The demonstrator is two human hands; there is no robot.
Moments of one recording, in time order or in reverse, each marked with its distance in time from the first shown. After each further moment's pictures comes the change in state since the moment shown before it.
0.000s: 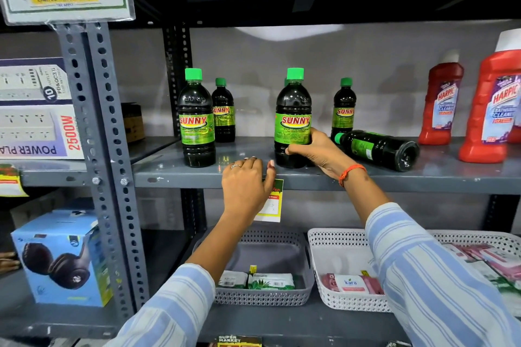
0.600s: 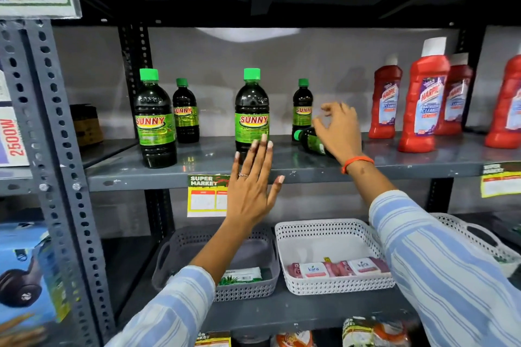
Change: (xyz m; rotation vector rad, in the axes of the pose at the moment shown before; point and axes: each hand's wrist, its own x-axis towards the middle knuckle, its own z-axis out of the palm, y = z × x) left_hand -0.022 0.065 0.016 -0.089 0.026 0.266; right_hand -0.033 -0.007 -0.099 -0.804 0.628 -0.264
